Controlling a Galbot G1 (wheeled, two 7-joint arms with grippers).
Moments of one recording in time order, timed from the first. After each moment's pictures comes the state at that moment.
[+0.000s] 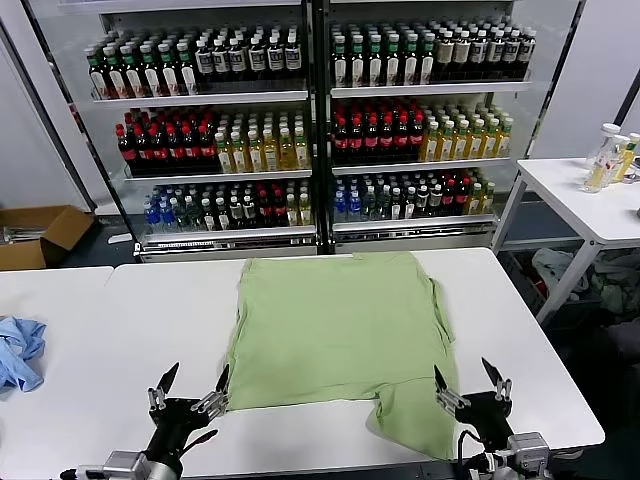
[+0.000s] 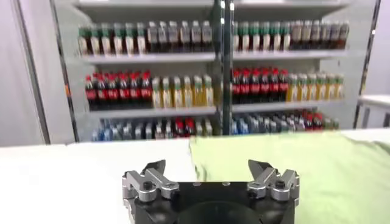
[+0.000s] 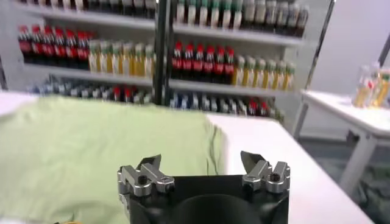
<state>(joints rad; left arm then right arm) 1.71 -1.27 -0.52 -2.30 -0.28 0.36 -0.15 -1.71 1.07 0.50 2.27 0.35 -0.39 0.28</state>
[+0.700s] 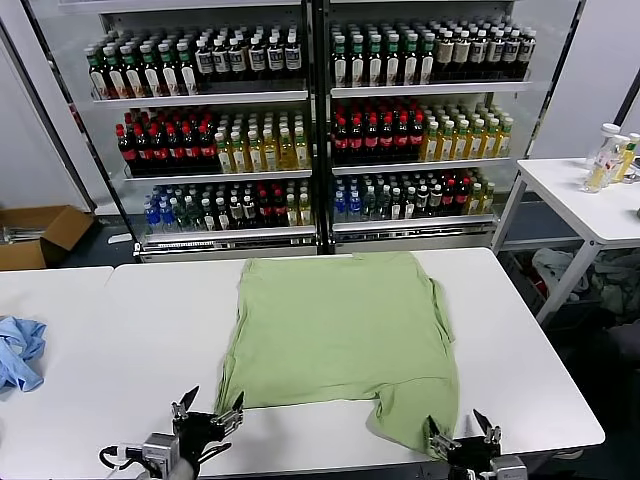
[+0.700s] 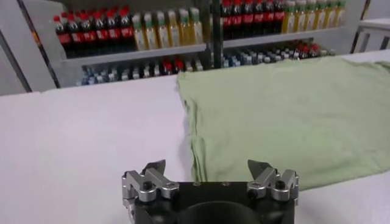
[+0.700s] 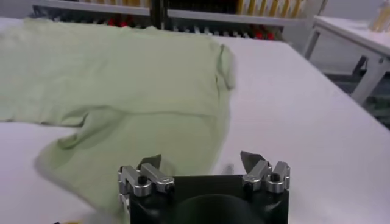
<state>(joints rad) 1.63 -1.25 -0.46 -2.18 -0.25 0.54 -0.15 -1.75 1.12 0.45 2.21 0.37 -0.47 0.29</state>
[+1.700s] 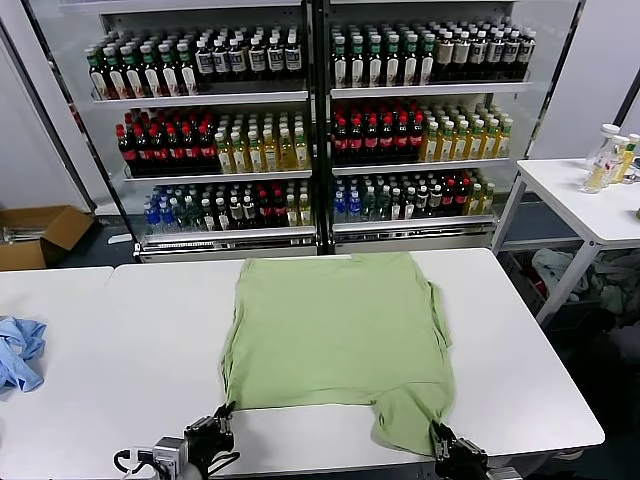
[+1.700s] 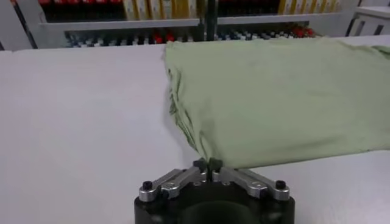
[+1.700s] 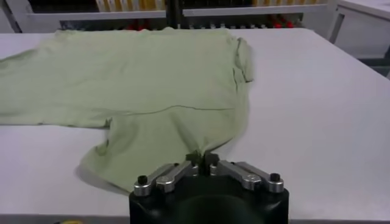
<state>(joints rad) 1.64 -1.24 -0.46 -2.16 -0.33 0.52 -0.13 -1.78 1.09 0.44 2.22 0.44 -0.41 0.22</state>
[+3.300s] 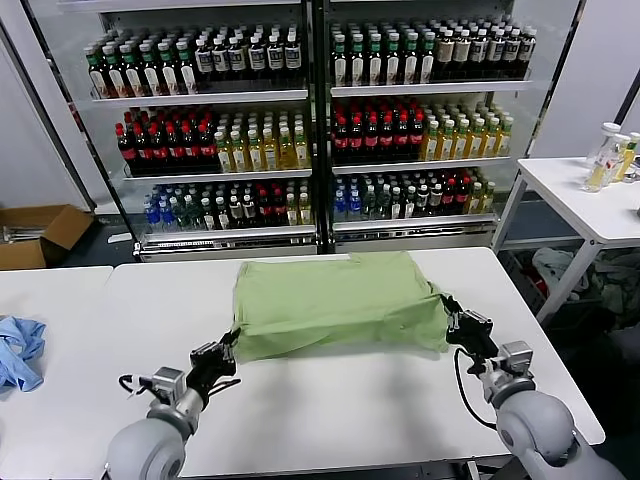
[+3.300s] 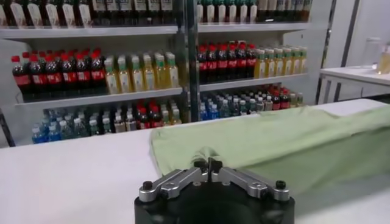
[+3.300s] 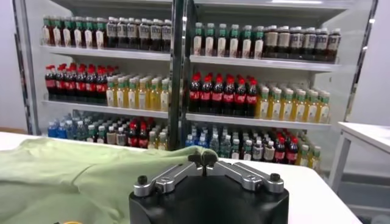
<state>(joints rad) 1.23 -1.05 -0.32 -1.96 -0.48 0.39 -0.14 -1.15 0.92 0.34 1.90 0.54 -0.25 0.14</state>
